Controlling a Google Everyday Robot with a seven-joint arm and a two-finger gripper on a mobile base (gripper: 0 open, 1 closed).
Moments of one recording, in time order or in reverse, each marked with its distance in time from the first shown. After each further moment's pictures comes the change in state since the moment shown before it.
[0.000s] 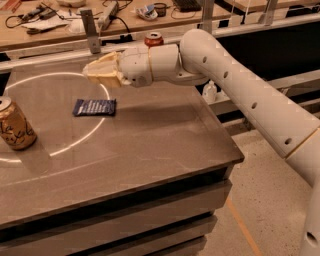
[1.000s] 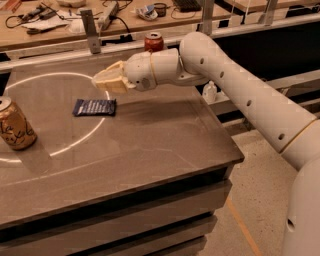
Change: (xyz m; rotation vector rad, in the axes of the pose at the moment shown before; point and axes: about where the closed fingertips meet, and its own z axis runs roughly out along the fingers) arm 0.042 -0.006 -0.006 -0.022 0.090 0.170
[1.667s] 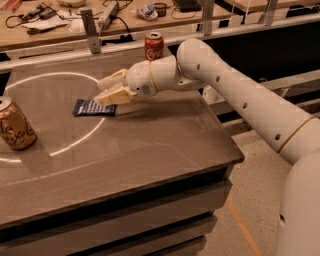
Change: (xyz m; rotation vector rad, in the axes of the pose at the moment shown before) arm 0.036 0.001 0.005 -0.005 0.074 0.091
